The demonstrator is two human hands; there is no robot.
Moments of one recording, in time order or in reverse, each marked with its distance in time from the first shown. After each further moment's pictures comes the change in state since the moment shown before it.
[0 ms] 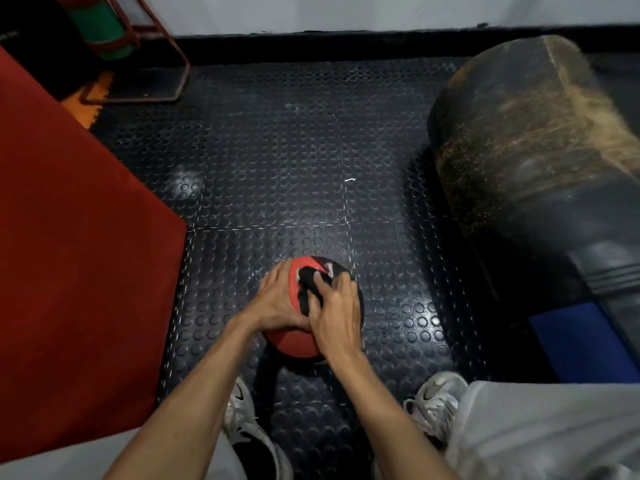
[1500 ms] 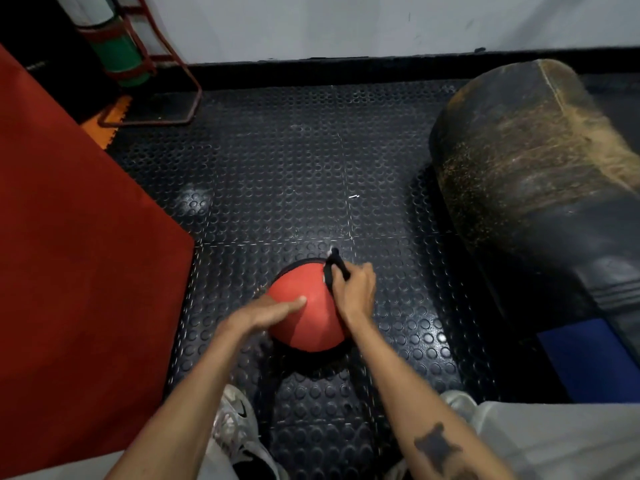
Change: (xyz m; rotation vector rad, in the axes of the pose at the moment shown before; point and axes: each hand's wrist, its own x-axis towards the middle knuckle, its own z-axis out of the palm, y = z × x) left_hand -0.004 0.000 -0.030 -0.201 -0.143 -0.414; right_hand 0.077 0.027 0.014 0.197 0.064 0.241
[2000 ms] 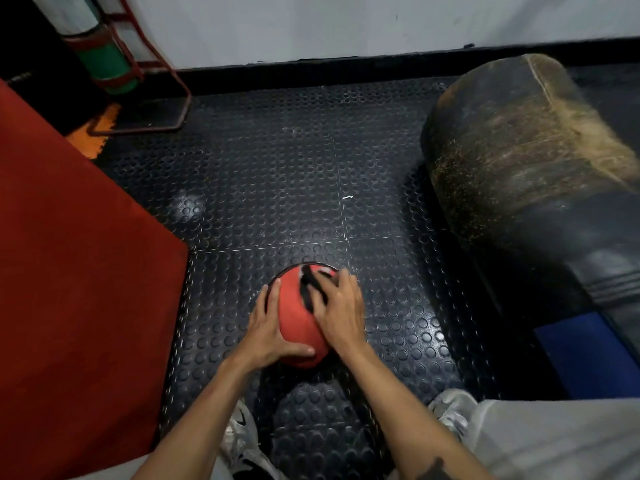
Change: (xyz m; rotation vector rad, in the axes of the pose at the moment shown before) left_hand 0.004 -0.030 0.041 0.099 0.201 0.368; right_hand -0.034 0.002 -0.005 -0.175 -0.008 -0.395
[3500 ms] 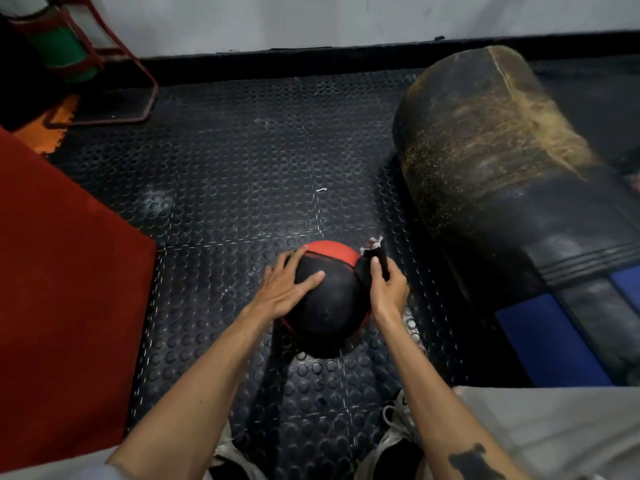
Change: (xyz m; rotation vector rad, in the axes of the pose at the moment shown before) left_hand 0.062 0.088 0.014 0.078 0.013 0.088; right_hand 0.020 0.099 -0.066 0.435 0.209 0.632
